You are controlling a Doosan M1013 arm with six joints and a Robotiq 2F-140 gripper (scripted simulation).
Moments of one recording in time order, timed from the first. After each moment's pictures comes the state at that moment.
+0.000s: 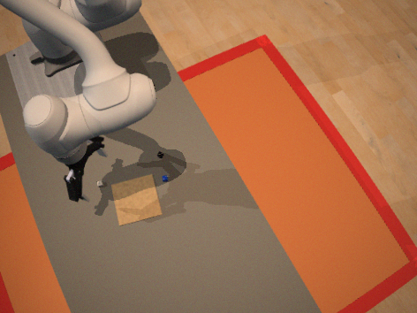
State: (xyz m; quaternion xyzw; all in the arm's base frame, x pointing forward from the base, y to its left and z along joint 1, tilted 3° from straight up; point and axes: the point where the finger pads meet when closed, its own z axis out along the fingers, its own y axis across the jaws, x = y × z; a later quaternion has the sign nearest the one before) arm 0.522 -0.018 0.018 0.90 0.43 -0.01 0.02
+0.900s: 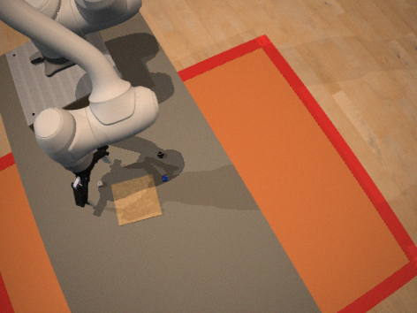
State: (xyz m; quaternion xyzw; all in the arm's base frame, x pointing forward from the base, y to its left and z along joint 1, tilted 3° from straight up) arm 0.522 -0.022 -0.038 0.90 0.43 -0.01 0.03
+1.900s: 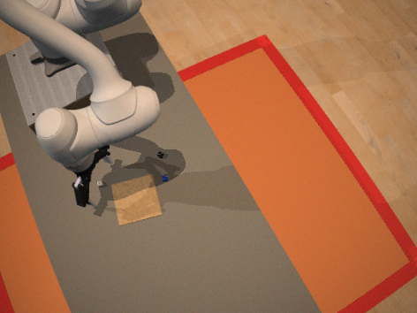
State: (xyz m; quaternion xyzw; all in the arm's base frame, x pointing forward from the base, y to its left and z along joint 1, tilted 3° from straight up) arm 0.523 -0.019 -0.038 0.90 0.43 -0.01 0.03
